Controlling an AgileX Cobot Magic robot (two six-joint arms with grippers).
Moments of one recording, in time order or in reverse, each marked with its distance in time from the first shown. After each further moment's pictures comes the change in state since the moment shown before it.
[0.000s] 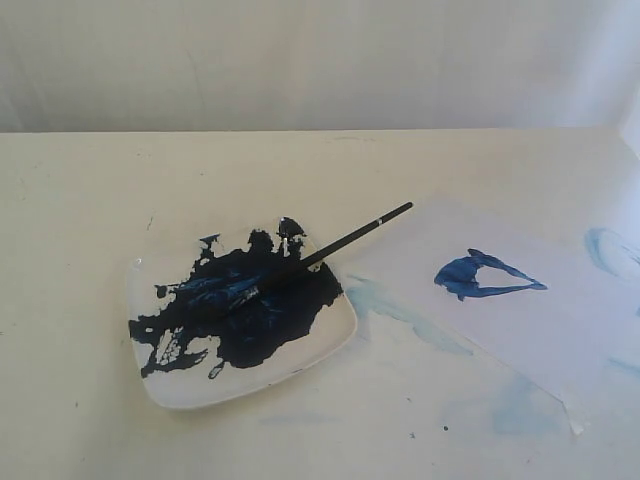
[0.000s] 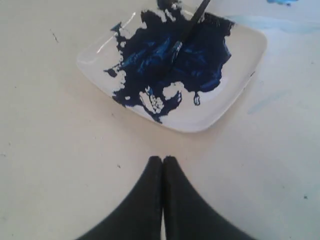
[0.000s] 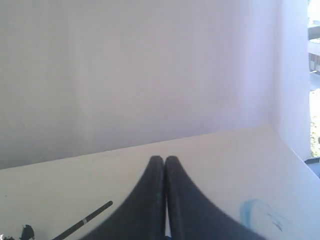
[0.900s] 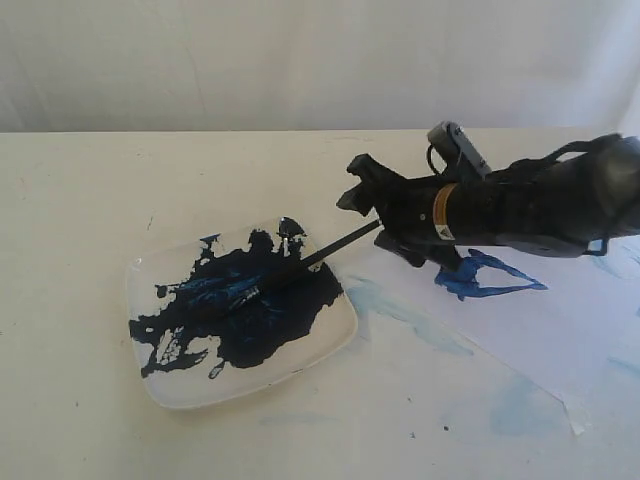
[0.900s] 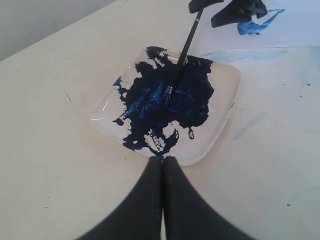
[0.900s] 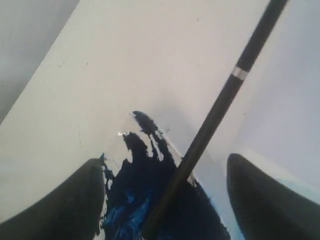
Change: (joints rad) left arm 0.000 0.000 -0.325 0.050 0.239 0.041; right arm 0.000 1.384 -0.656 0.734 -0.672 0.010
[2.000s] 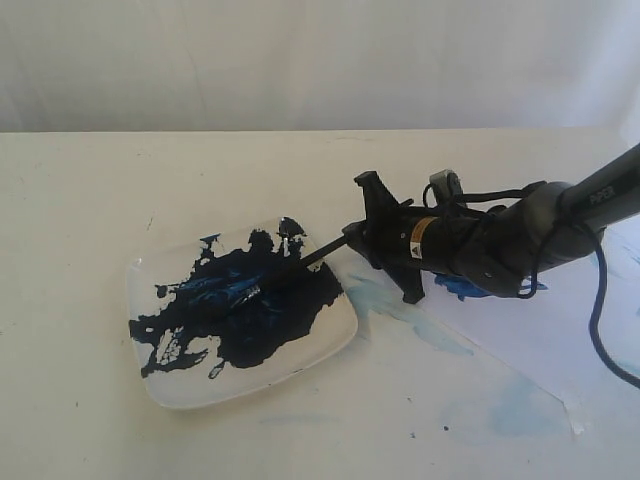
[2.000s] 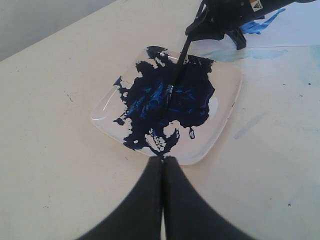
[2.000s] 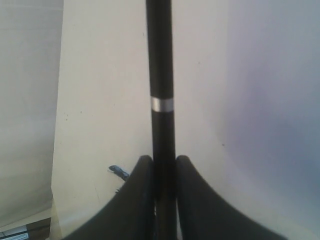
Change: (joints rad) left arm 0.000 0.000 0.000 0.004 0.000 0.000; right arm 0.000 0.264 -0.072 0.438 -0.168 -0.079
